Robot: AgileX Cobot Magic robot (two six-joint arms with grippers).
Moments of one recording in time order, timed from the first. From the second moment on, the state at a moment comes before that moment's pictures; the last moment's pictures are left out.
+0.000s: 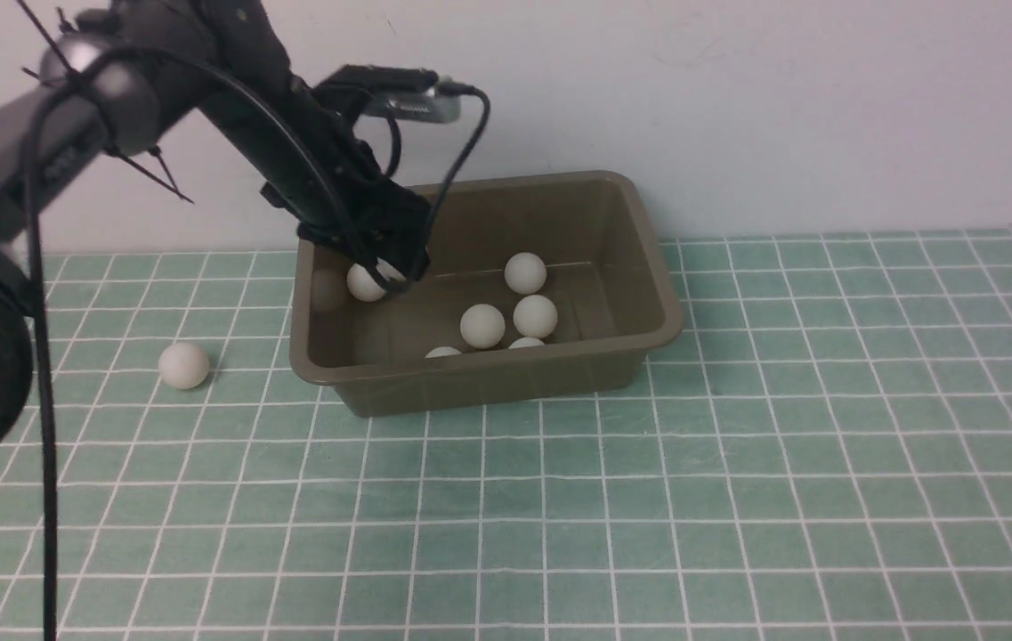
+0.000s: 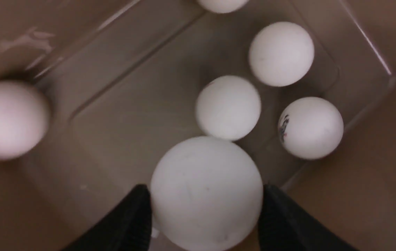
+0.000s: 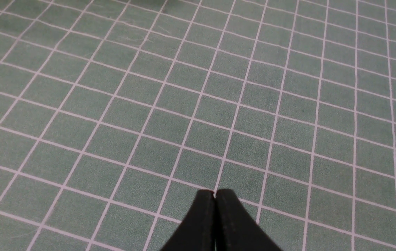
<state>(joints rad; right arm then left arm) 0.11 0.10 -0.48 0.05 1.17 -0.20 -0.22 2.23 -2.02 -0.36 1.10 0.40</state>
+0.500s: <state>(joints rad) 0.11 0.10 -0.48 0.05 1.17 -0.20 -0.22 2.21 -2.12 -0.22 1.21 0.37</state>
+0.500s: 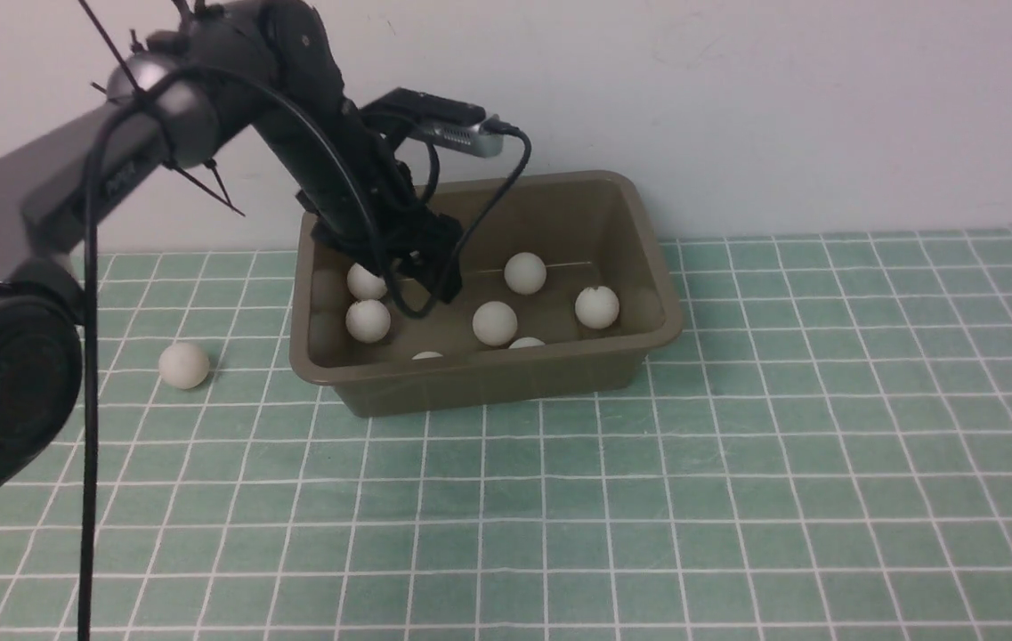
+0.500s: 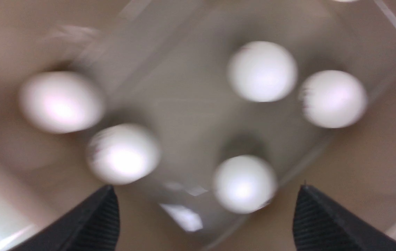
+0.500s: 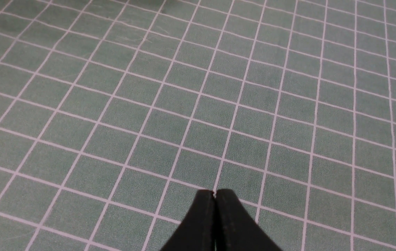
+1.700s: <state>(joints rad) 0.11 0.10 -0.48 0.05 1.17 -0.20 0.09 2.13 -1.66 -0.15 0.98 0.24</state>
